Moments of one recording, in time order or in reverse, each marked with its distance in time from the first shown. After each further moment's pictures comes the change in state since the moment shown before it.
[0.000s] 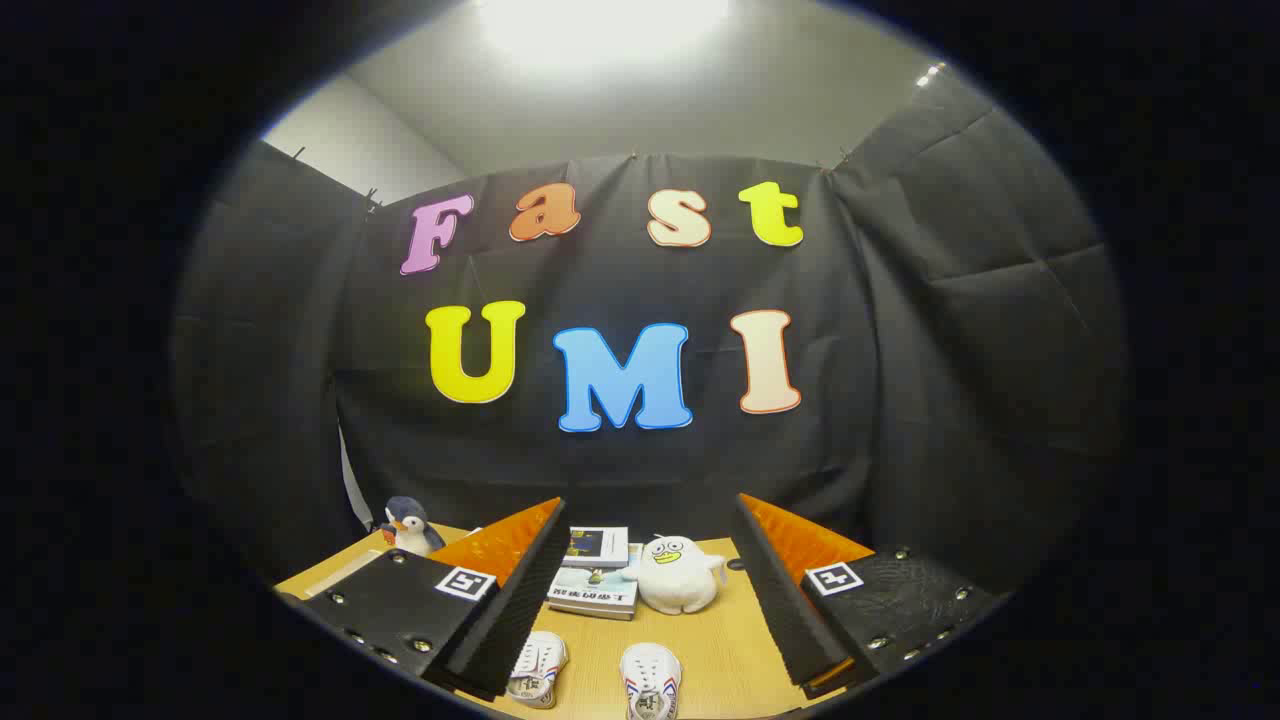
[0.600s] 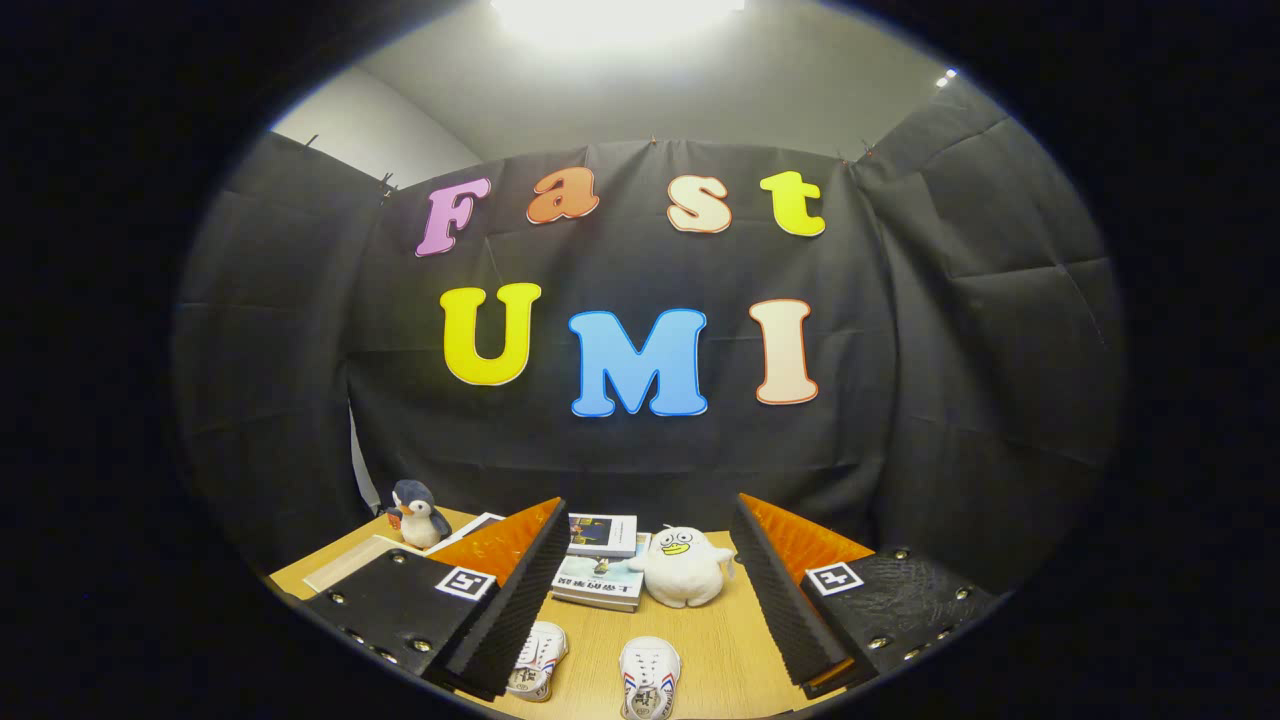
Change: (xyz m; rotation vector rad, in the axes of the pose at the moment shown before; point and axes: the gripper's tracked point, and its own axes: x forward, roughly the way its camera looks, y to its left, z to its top) arm 0.011 0.009 -0.009 -0.031 0.052 0.045
